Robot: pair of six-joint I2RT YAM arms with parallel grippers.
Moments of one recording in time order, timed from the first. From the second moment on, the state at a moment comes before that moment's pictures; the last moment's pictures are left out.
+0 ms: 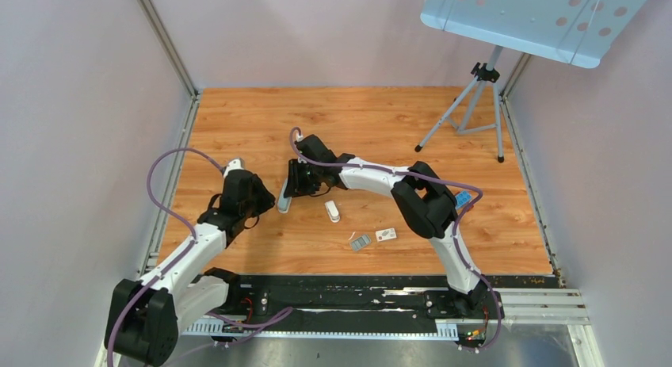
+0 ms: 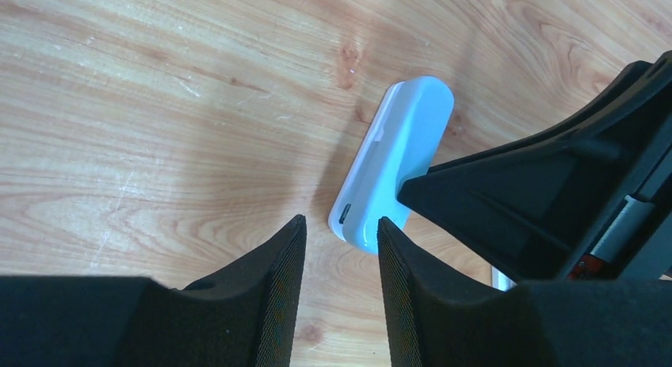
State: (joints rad) left arm -0.26 0.97 0.44 -0.15 -0.13 -0.68; right arm 0.88 2.20 1.63 -0.19 -0.29 0.70
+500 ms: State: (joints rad) left arm -0.26 0.78 0.83 -0.46 -0.12 -0.51; right arm 0.87 1.95 1.65 -0.40 -0.25 0.55
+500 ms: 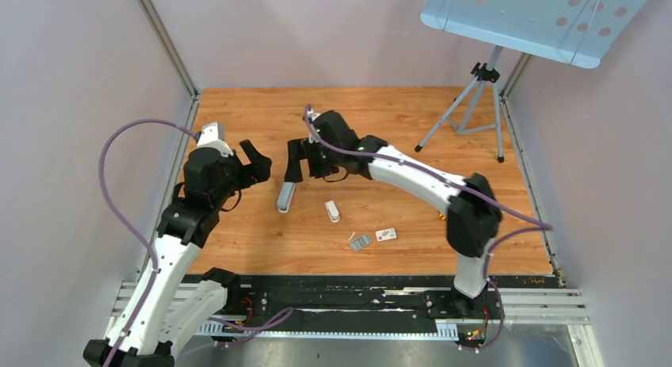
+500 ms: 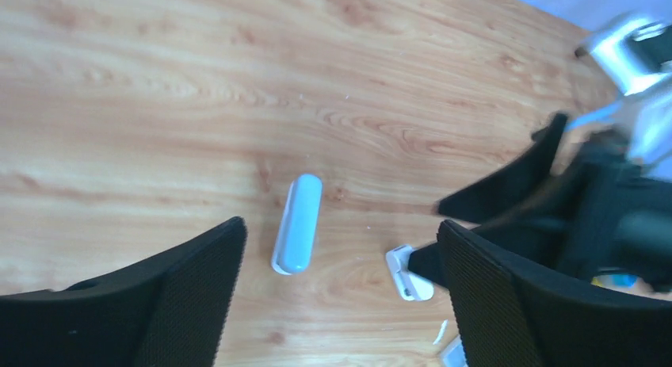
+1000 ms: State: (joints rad) left arm -0.26 0.60 0.84 -0.52 0.34 -0.44; right arm 0.87 0.99 1.08 -0.59 0.08 0.40
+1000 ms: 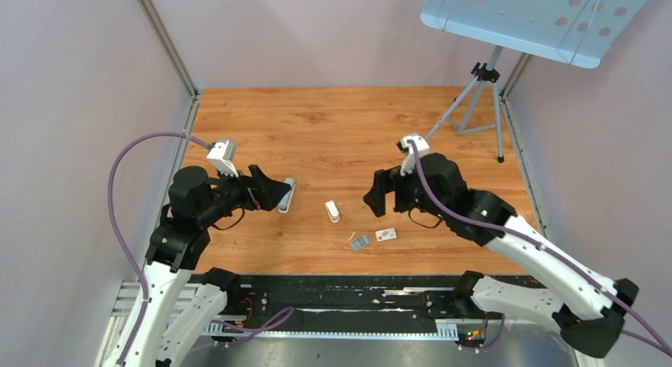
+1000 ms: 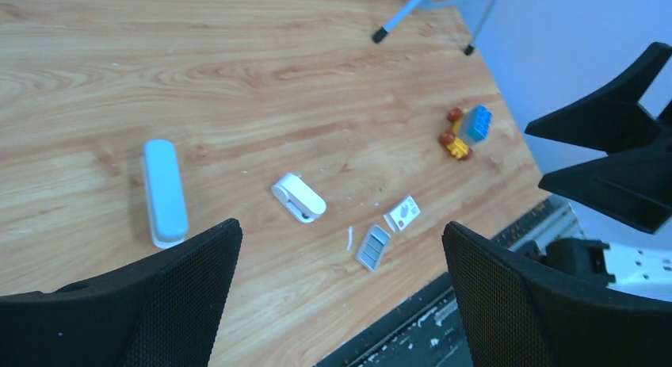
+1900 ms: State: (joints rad) left arm -0.26 0.40 0.65 -0.47 0.43 -0.45; right arm 0.87 0.51 0.83 -0.70 0.22 0.48
